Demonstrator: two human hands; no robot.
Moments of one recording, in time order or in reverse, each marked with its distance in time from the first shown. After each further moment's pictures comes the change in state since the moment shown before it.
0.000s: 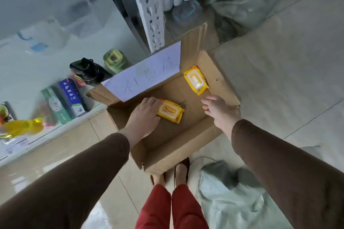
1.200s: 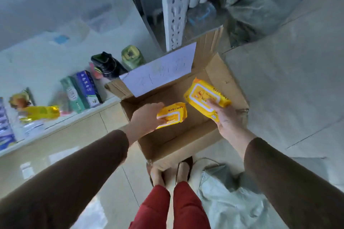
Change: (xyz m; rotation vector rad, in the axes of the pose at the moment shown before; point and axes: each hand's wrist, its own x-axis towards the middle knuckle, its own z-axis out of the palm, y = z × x) left_hand -0.030 -0.008 -0.026 -0.179 -0.183 -0.219; right_hand -0.047 0.008 0.007 0.276 -0.155 -0.147
